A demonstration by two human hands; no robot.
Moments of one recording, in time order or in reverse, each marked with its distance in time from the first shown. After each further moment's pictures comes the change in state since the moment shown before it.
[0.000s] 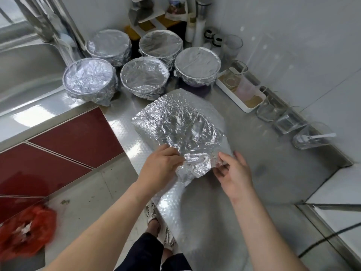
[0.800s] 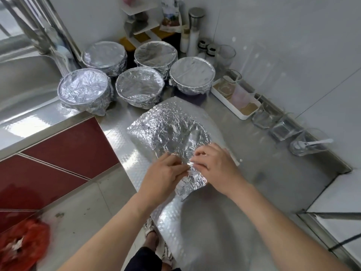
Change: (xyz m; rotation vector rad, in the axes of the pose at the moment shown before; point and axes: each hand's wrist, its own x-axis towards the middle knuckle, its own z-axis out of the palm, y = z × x) left_hand 0.007 0.011 0.011 0.019 -0.035 0.012; right_hand 0.020 -0.018 0.013 -1.597 -0.444 -1.307
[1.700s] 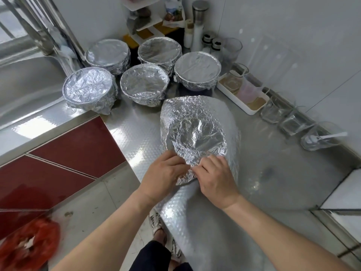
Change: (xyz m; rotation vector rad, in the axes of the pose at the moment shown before) left_hand -0.004 -0.019 -0.009 0.049 0.038 0.159; right_hand -0.021 -0.027 0.041 -0.200 0.276 -0.121
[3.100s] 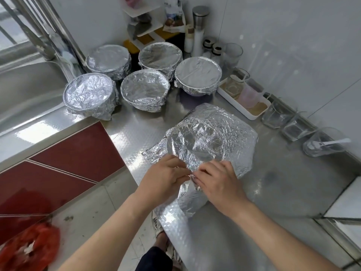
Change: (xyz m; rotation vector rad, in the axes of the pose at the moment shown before) left_hand 0.007 -0.003 -0.011 -0.109 -0.115 -0.096; right_hand 0.005 0.008 -0.014 0.076 -0.176 0.023
